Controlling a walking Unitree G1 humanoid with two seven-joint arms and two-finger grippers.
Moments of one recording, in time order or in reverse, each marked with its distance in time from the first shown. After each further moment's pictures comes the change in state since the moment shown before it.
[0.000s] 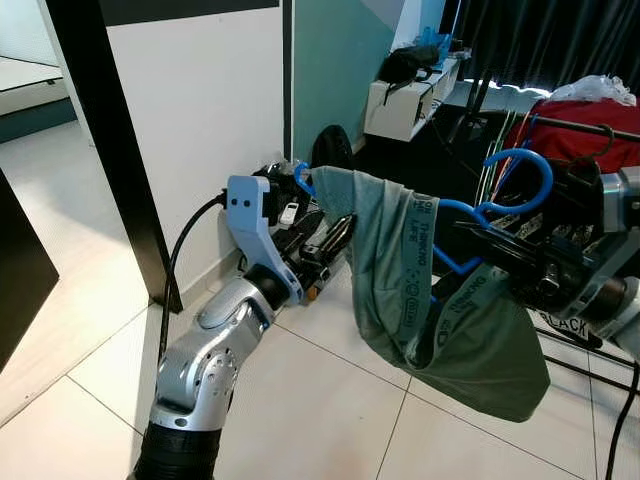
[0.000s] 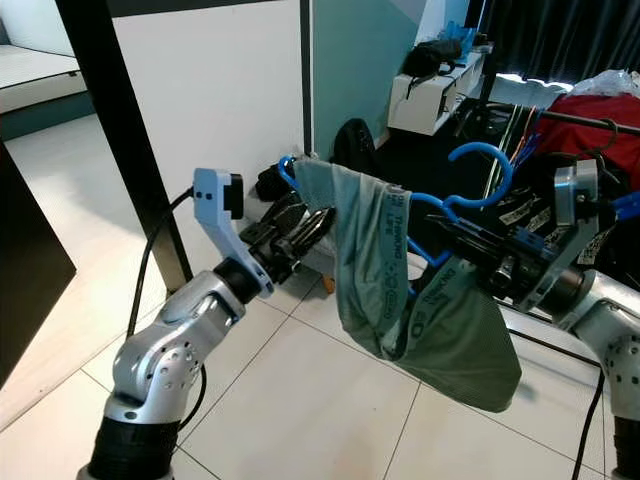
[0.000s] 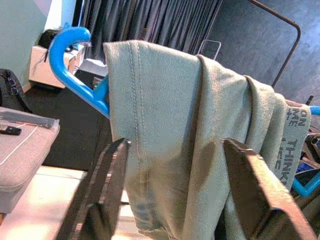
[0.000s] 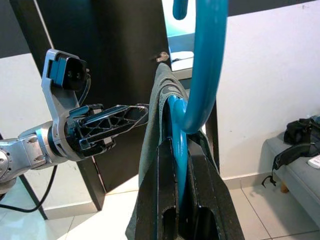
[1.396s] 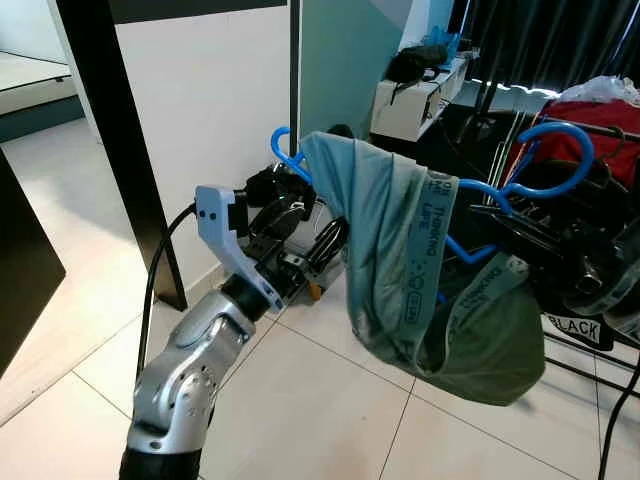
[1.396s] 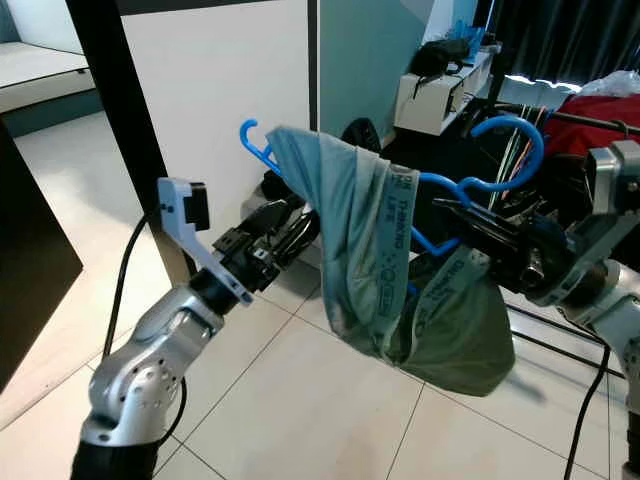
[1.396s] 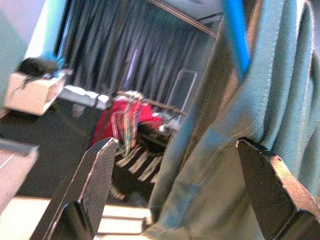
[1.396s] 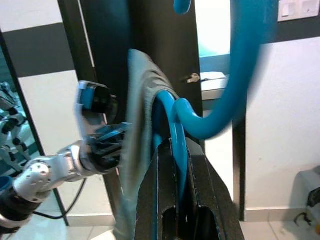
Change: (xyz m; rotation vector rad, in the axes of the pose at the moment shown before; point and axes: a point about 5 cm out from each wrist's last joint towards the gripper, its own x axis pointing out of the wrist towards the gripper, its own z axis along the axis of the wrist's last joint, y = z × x) left arm -0.029 -0.001 0.015 -0.050 -0.137 -0.172; right arm -0.006 0.012 0.024 -0.010 -0.088 0.119
